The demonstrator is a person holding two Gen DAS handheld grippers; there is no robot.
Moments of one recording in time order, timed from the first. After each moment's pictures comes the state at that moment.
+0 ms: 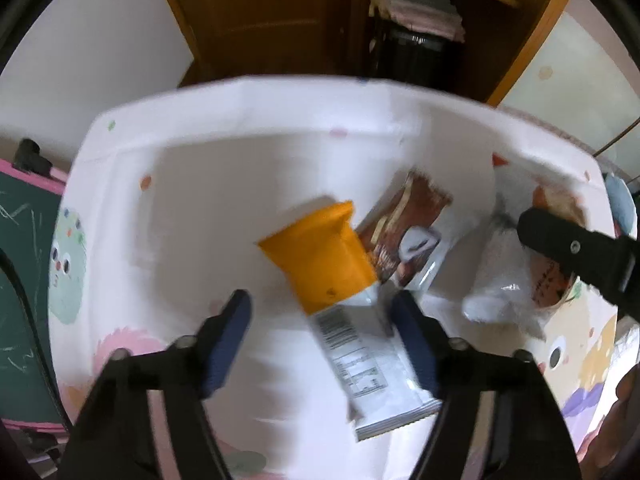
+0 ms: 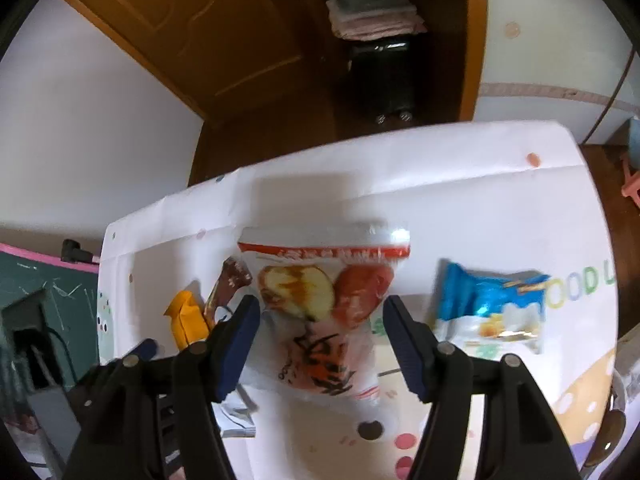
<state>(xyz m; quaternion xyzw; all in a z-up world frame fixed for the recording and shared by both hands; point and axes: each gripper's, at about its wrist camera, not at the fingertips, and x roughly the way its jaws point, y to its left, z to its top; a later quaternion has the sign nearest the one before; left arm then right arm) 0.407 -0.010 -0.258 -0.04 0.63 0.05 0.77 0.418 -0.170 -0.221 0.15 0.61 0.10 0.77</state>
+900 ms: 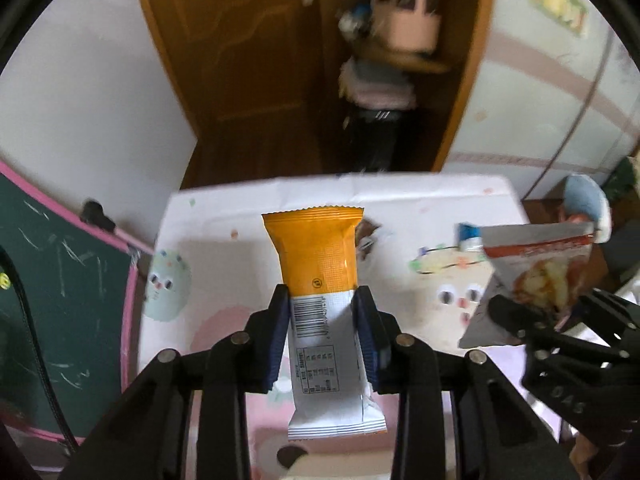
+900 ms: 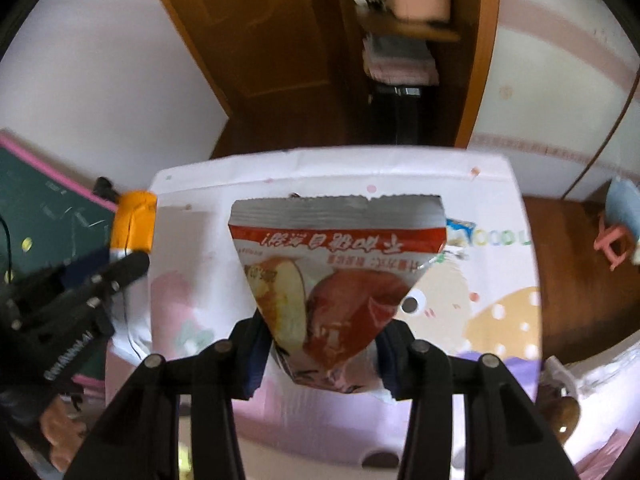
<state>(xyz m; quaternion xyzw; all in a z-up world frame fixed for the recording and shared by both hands) 0.284 -0.009 -0.056 0.02 0.50 0.00 0.87 0.264 -0.164 -0.080 0.05 0.53 0.13 0.84</state>
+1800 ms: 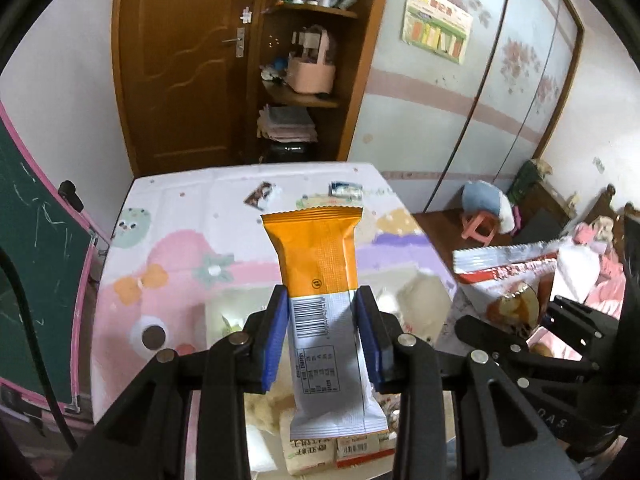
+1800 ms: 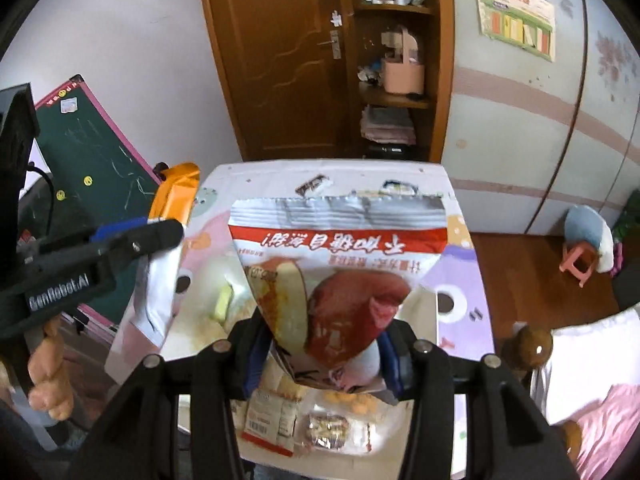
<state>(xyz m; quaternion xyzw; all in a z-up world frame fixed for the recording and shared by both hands) 0.006 -0.009 -0.050 -0.03 0.40 -0.14 0.90 -0.026 -0.176 -0.047 0.02 0.42 0.11 0.90</state>
